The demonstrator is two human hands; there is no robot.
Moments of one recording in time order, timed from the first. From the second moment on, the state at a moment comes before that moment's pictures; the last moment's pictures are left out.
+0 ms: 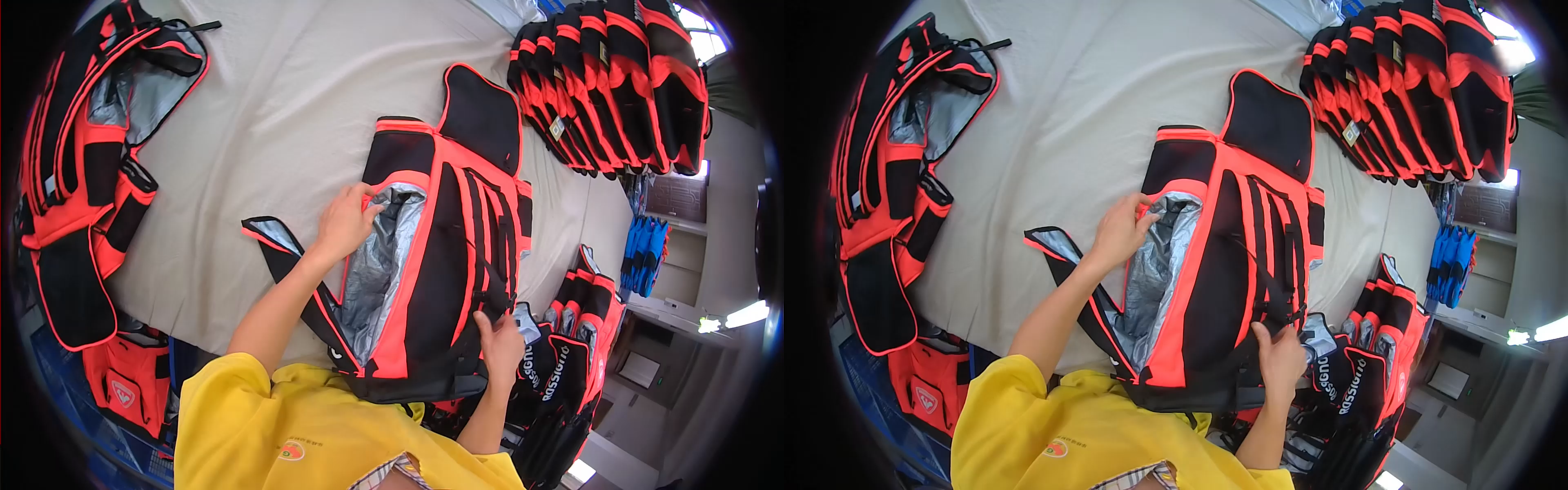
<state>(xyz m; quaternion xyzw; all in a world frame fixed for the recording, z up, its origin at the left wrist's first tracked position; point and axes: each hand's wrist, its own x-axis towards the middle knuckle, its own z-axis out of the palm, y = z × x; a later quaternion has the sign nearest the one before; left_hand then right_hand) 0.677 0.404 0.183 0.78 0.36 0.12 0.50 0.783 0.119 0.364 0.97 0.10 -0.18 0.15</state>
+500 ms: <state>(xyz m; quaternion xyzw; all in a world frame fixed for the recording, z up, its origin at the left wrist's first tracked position) 0.690 0.412 0.146 0.77 0.39 0.04 0.50 0.805 0.258 0.263 0.91 0.22 -0.33 -0.13</state>
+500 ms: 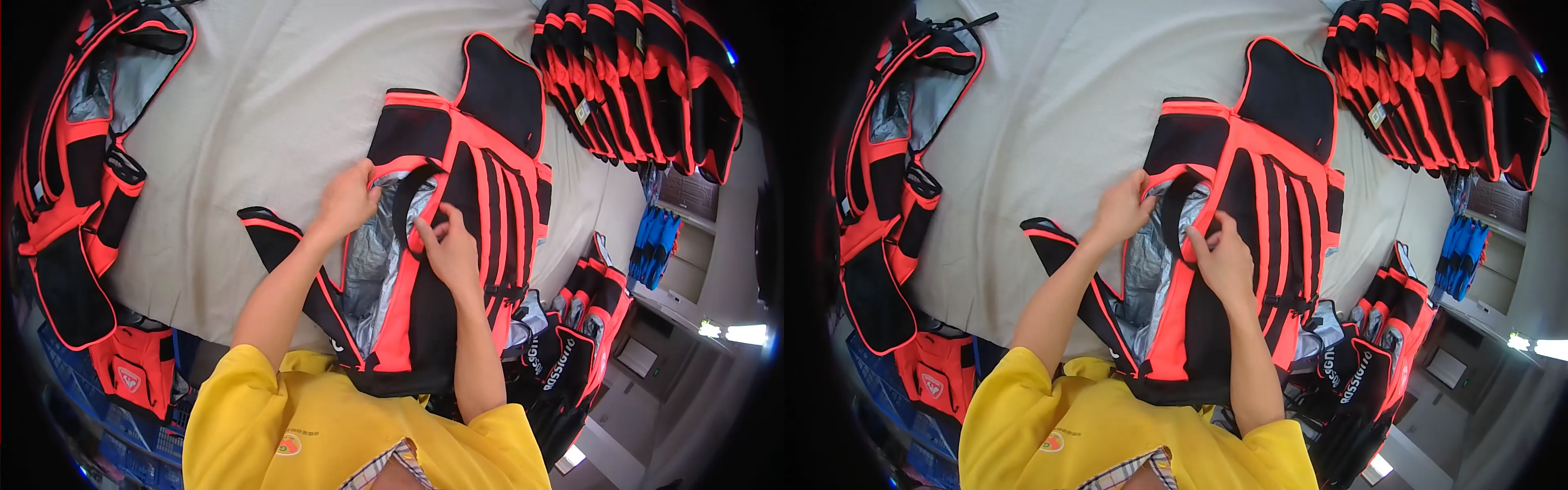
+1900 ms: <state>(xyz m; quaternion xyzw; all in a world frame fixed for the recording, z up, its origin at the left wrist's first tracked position) 0.507 0.195 0.369 0.61 0.34 0.37 0.61 0.680 -0.044 0.293 0.69 0.64 -0.04 -0.34</state>
